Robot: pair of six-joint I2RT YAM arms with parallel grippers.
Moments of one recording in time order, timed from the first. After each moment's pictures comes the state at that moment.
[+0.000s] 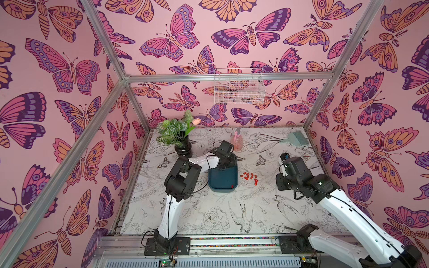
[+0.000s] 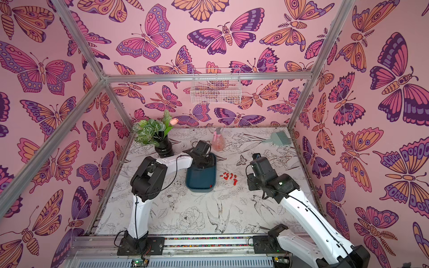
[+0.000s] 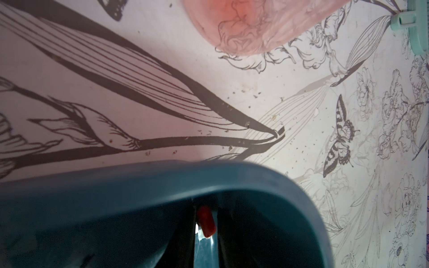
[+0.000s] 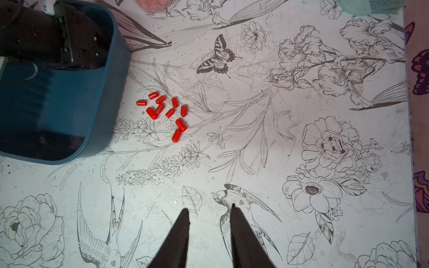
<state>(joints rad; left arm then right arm) -0.59 2.17 1.50 -0.29 0.16 -0.64 0.57 0.97 0.95 -0.95 0.18 0.31</state>
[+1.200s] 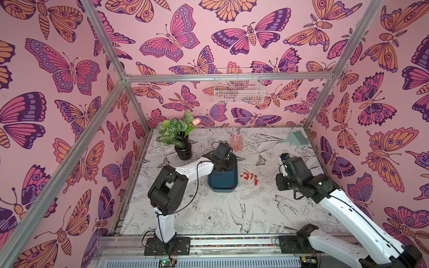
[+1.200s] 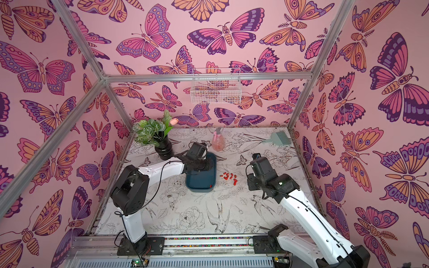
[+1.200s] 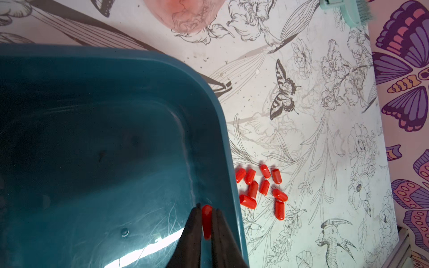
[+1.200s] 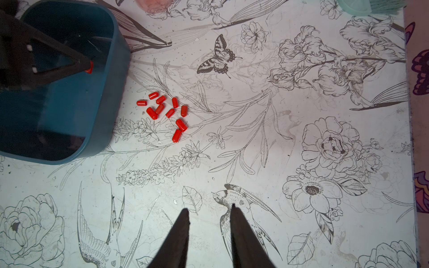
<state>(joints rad) -0.64 1.87 1.29 -0.30 0.16 -0.58 0.57 0.97 0.95 -0.95 0.18 0.31</state>
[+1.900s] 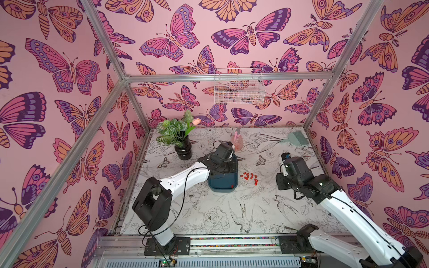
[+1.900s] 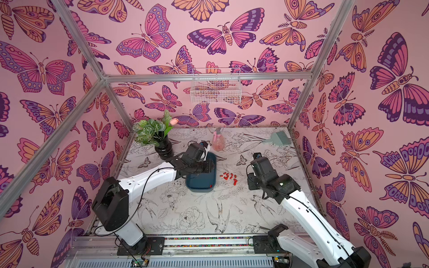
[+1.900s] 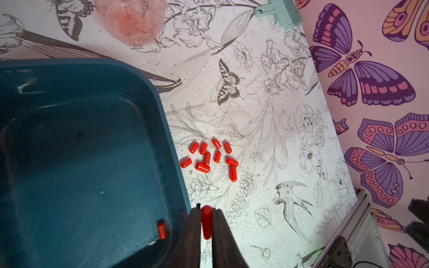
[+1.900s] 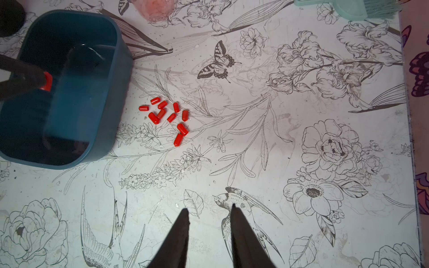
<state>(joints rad) -0.74 1.67 1.24 -0.35 0.15 -0.56 0.57 0.97 0.95 -0.93 0.18 0.32</state>
